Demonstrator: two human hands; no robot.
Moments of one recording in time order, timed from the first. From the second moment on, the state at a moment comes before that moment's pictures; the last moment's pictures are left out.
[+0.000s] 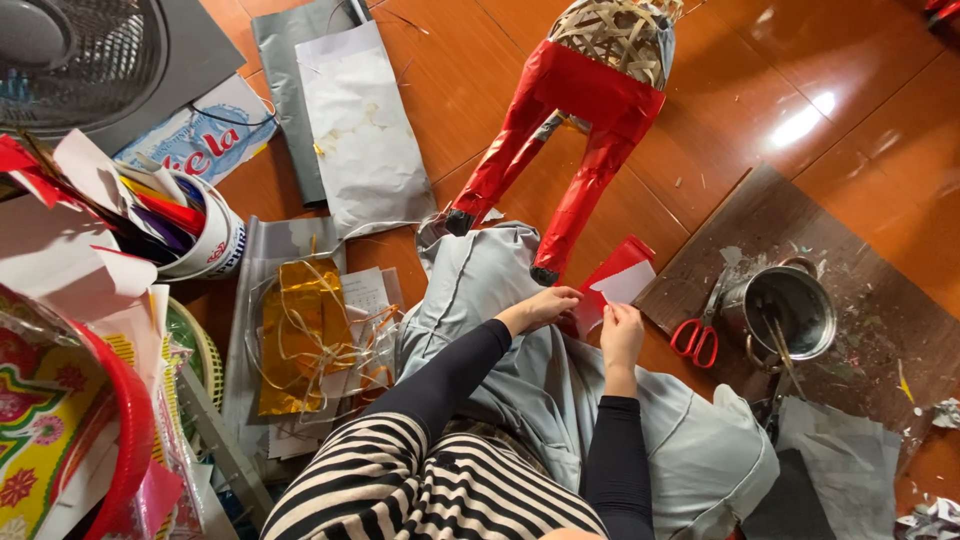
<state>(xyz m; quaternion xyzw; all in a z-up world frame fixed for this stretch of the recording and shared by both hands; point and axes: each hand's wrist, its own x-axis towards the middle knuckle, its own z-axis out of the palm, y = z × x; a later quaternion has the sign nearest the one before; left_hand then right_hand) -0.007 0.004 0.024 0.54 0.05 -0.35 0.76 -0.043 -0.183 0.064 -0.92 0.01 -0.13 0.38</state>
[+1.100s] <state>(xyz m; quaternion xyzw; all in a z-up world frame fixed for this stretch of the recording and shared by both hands) -0.004 0.008 0.042 0.38 0.13 -0.42 0.81 -0.057 -0.160 0.122 -0.92 -0.02 -0.13 0.37</state>
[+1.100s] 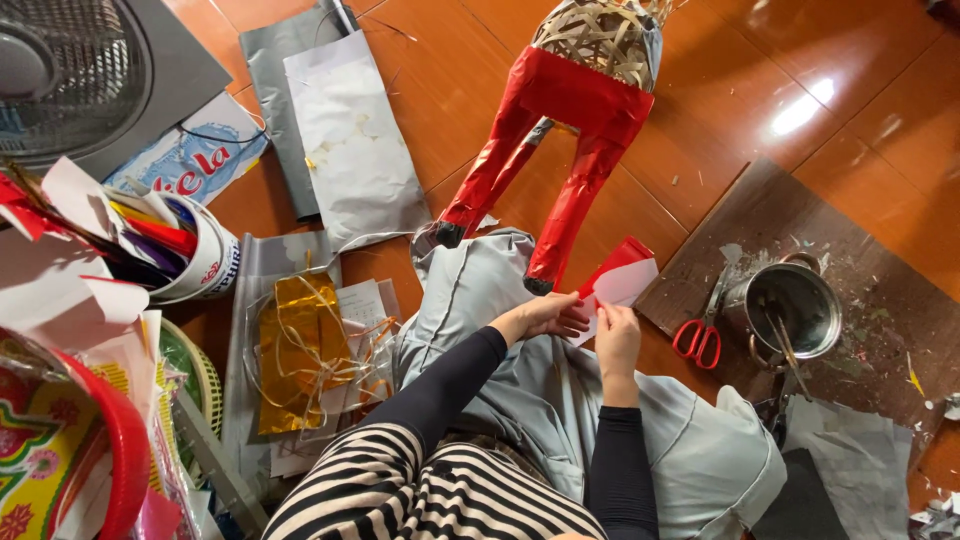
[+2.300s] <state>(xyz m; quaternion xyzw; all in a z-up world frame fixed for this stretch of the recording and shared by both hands) -0.019 0.024 0.058 0.37 0.04 -0.50 0.78 -0.047 -0.201 0.025 -0.55 0.16 0.13 0.81</state>
